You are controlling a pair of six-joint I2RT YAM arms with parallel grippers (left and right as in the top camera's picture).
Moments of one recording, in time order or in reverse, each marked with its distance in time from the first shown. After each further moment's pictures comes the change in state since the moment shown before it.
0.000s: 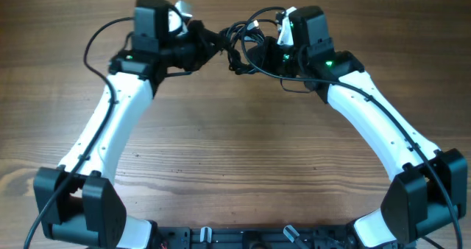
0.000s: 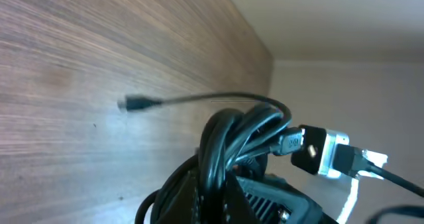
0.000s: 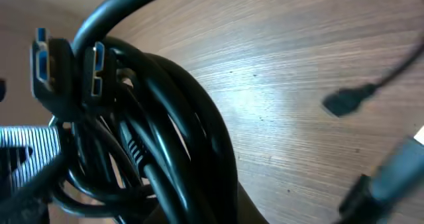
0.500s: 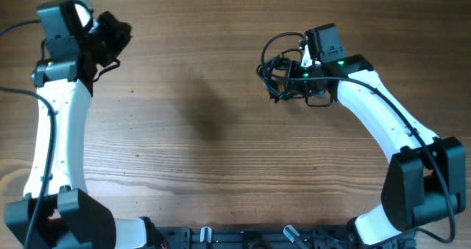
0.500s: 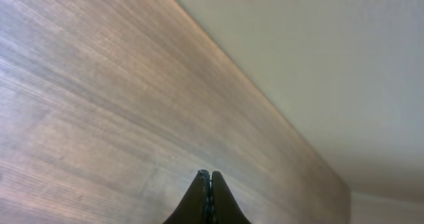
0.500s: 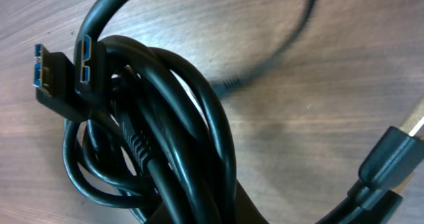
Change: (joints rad) left arm 0.353 -0.072 0.033 -0.135 -0.291 0.265; right arm -0.104 0.040 -0.092 -0.210 0.184 -0.181
